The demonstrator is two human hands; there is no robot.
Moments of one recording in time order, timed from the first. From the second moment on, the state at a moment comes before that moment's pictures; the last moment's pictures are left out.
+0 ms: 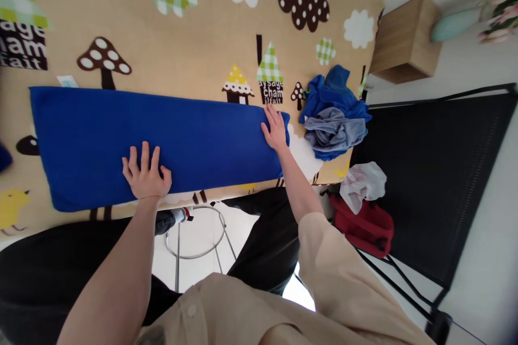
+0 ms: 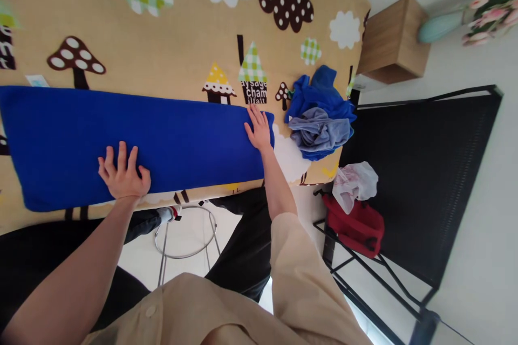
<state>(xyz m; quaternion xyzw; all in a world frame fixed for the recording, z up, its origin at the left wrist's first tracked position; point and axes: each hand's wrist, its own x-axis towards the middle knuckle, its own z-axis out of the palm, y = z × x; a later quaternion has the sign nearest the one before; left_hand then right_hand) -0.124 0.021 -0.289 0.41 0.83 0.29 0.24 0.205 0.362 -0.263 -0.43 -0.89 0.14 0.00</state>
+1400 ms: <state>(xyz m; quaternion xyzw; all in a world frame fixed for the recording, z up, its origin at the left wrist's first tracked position) -0.125 0.023 -0.291 0.43 0.83 0.29 0.20 0.199 0.358 -0.272 -0.53 -0.84 0.09 -0.04</state>
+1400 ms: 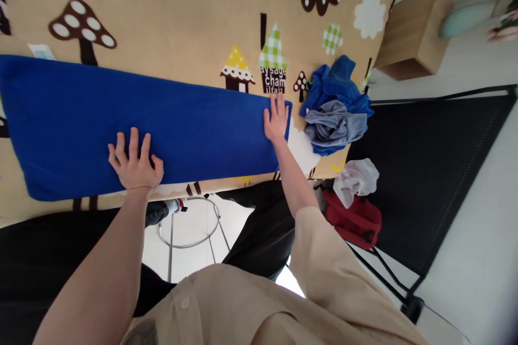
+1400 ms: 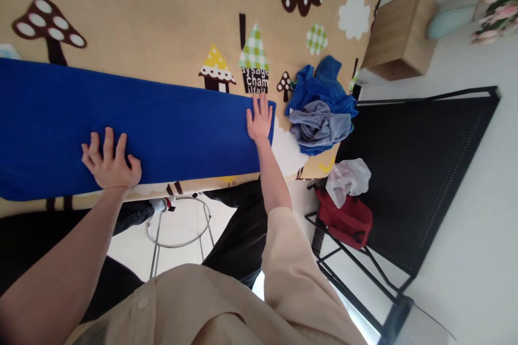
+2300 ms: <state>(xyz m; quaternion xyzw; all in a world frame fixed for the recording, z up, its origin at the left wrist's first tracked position) -0.124 0.024 -0.287 0.45 0.83 0.28 0.21 0.282 0.237 -0.272 -0.67 -0.74 0.09 0.01</state>
